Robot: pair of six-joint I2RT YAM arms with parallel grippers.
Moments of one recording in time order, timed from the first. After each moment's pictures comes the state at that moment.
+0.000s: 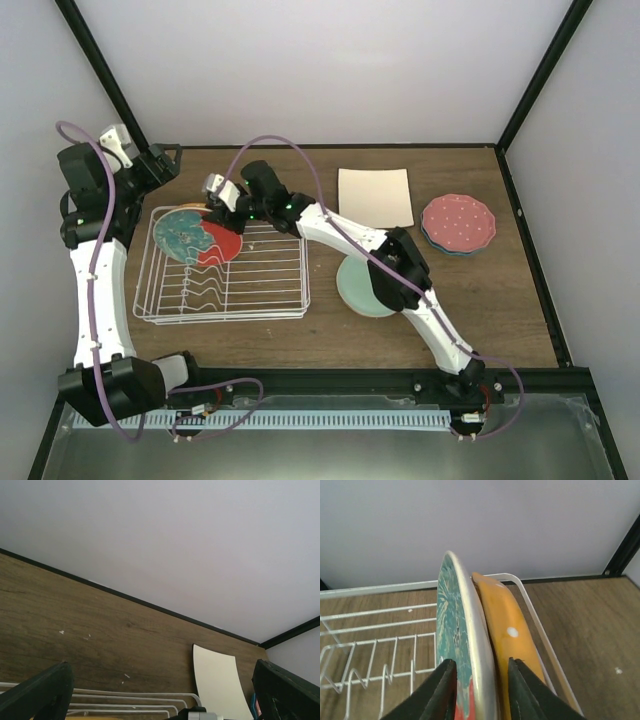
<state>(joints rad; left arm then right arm) 0.28 1.18 1.33 -0.50 0.54 -0.44 0.91 2.34 2.10 -0.13 -0.49 -0.25</state>
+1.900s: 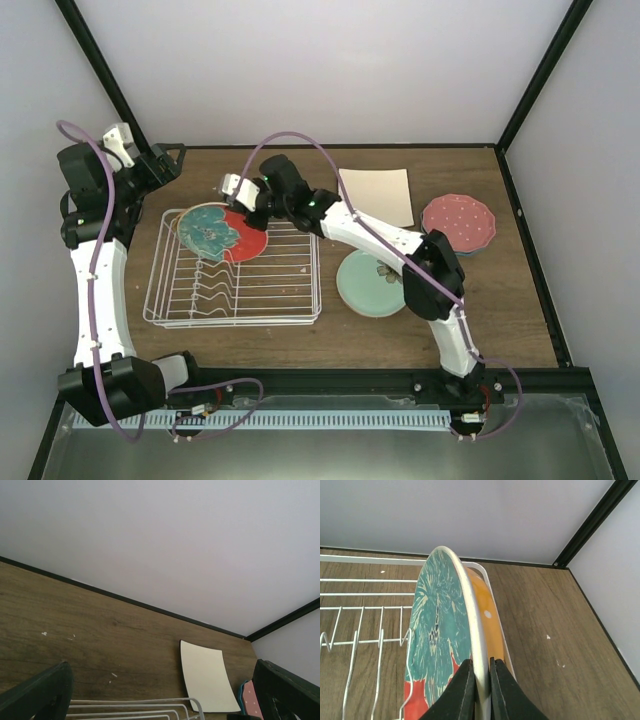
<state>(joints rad) 0.28 1.18 1.33 -0.48 0.61 -0.45 0.89 2.08 1.87 -0.20 -0.34 -0.47</state>
